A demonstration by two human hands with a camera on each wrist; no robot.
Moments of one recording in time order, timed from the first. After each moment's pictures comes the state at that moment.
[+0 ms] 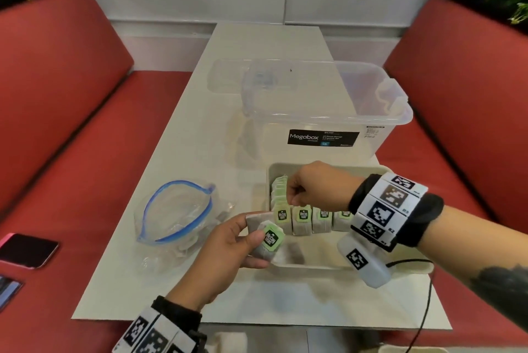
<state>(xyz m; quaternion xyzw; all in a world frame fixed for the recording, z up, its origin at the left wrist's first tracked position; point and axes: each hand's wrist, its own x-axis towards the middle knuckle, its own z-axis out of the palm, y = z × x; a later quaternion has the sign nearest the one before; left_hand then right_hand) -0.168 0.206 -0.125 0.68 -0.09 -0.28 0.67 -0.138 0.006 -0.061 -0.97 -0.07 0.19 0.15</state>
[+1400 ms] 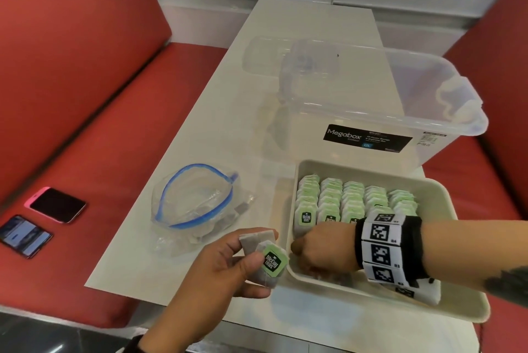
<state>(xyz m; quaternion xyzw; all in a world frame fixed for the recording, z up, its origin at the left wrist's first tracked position) -0.188 0.231 -0.128 0.64 0.00 -0.27 0.72 -0.139 0.017 -0.153 -0.81 -0.47 0.32 -0.12</state>
